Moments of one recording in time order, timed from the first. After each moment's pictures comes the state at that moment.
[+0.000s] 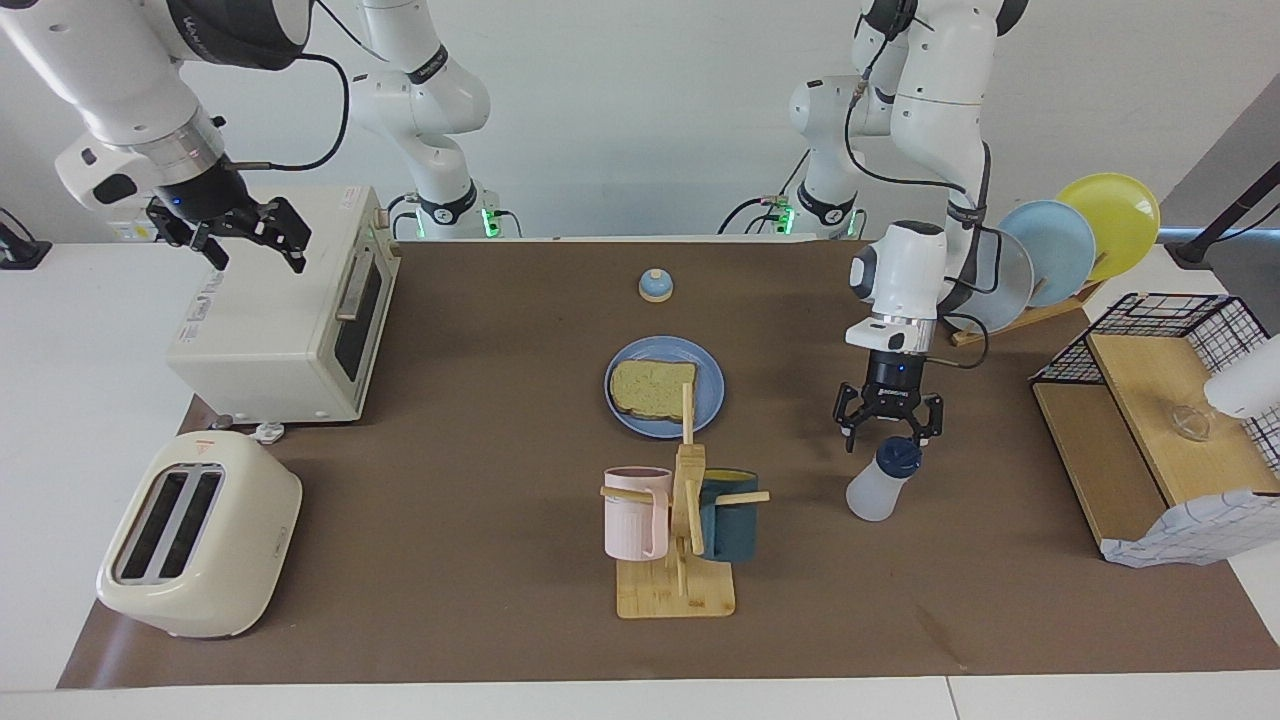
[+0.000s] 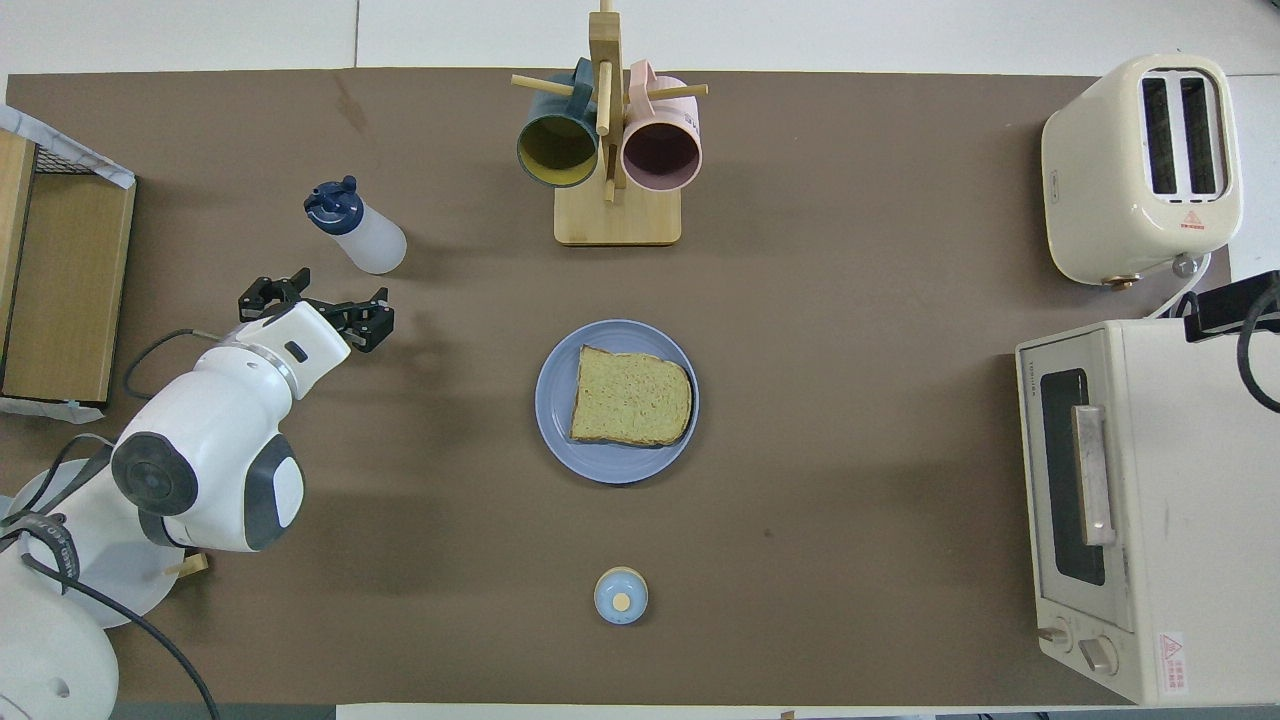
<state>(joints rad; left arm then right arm) -0.04 0.17 -0.14 -2.44 0.03 3.30 0.16 -0.02 -0.03 -0.10 -1.61 -0.02 1.51 -0.06</state>
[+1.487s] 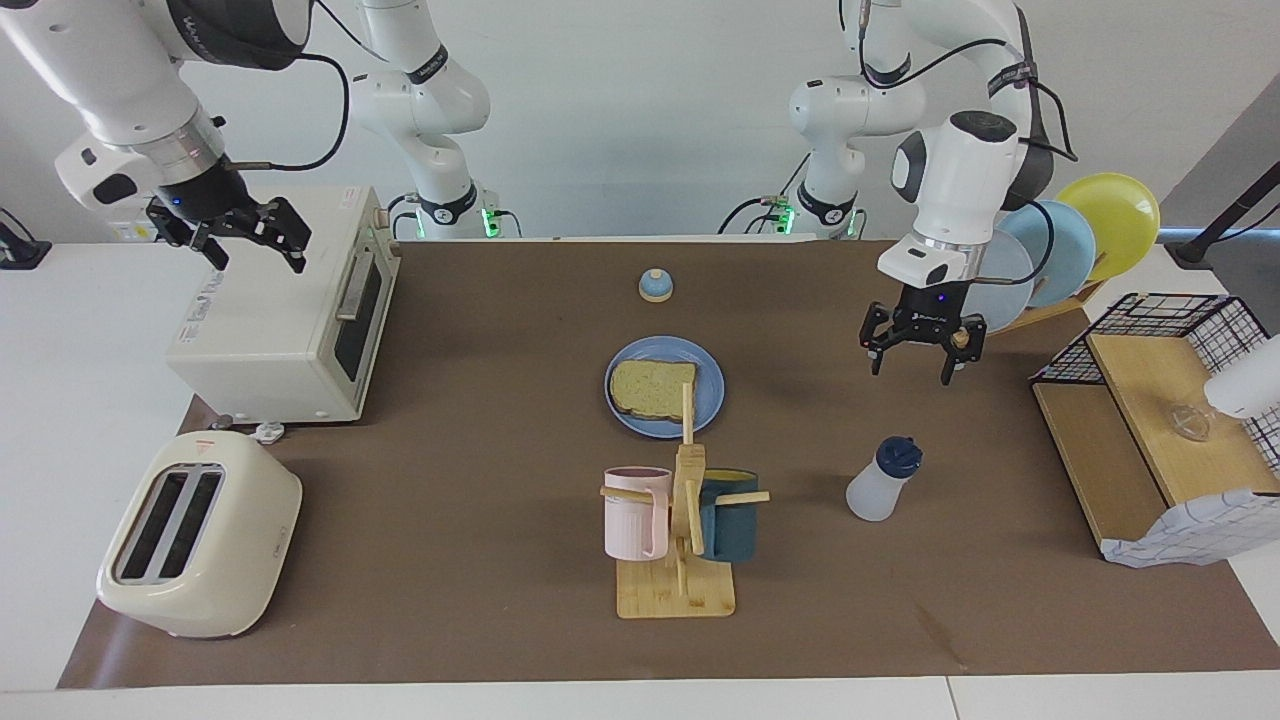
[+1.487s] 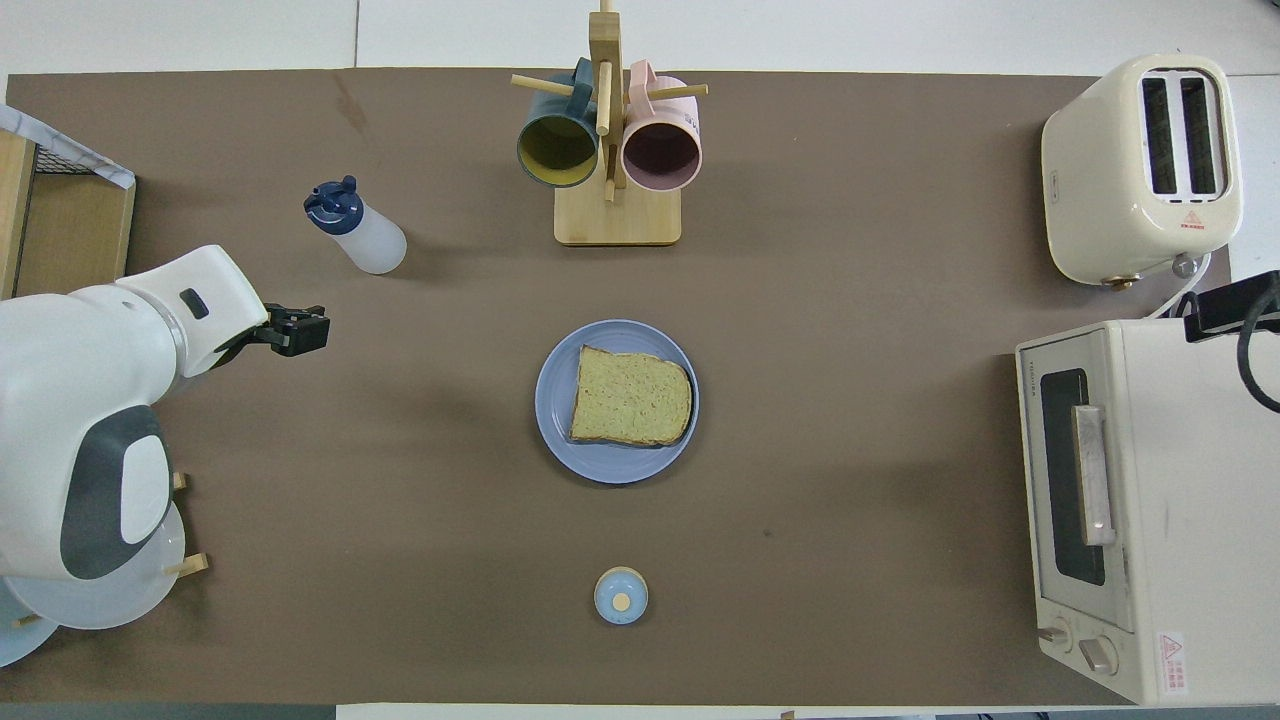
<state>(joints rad) -0.04 -0.15 -0.14 -2.22 0.01 2.41 0.16 -0.02 -0.03 -0.10 -1.61 -0.02 1.51 -0.06</state>
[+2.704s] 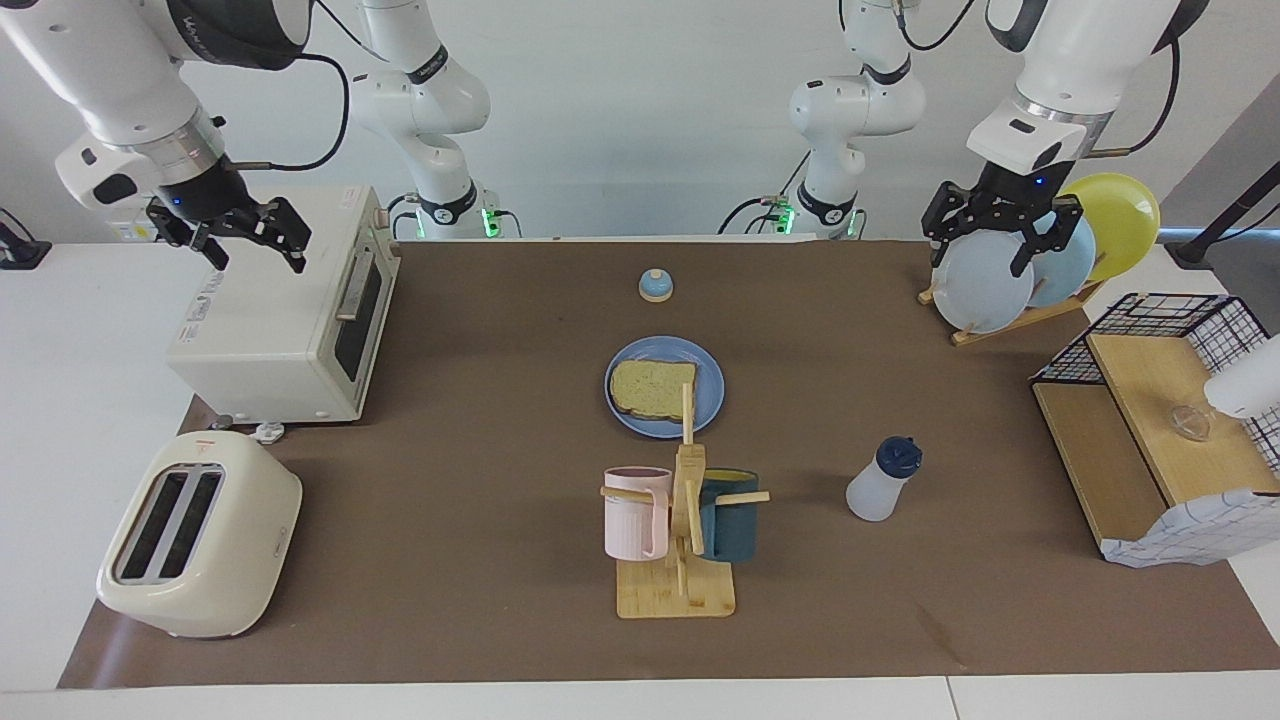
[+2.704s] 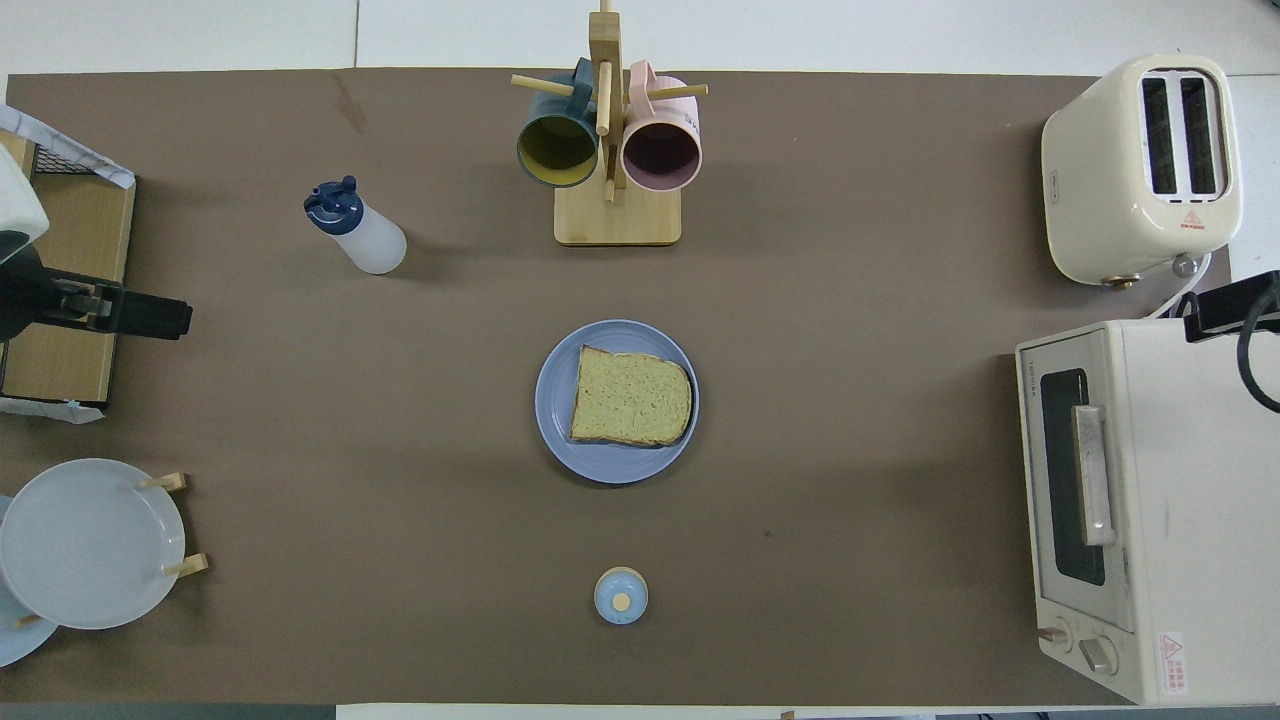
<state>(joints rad) -0.02 -0.10 -0.12 -1.66 0.01 1.63 0.12 -0.02 -0.03 -0.10 -1.61 -0.02 1.51 -0.06</state>
